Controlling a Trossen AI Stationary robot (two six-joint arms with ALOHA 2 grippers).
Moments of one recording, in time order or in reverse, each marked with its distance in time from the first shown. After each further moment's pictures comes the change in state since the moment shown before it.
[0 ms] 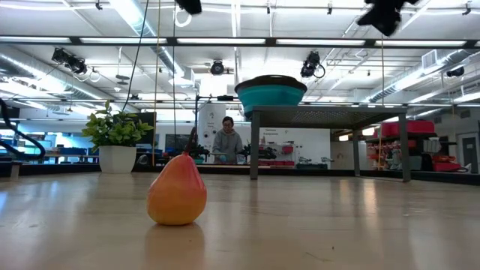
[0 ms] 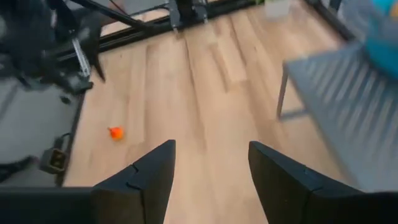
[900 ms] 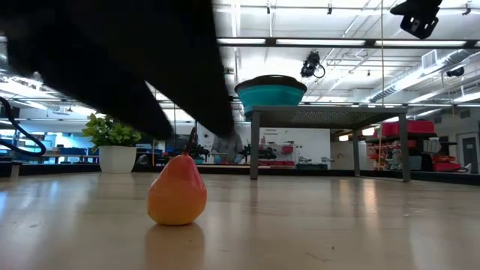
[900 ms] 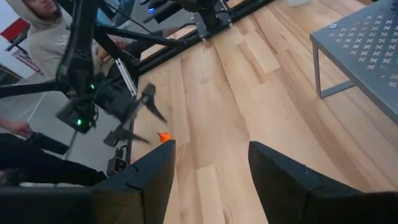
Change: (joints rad) left arm -0.190 0.335 -0.059 0.162 -0.440 -0.681; right arm 0.069 -0.239 -0.120 -0.004 -0.049 0.266
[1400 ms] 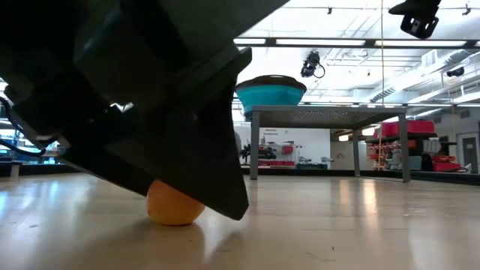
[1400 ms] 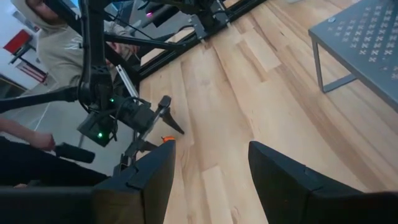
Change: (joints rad) left arm 0.027 0.002 -0.153 0.226 0.053 0.012; right arm 0.000 0.011 0.000 0.014 0.003 0.059
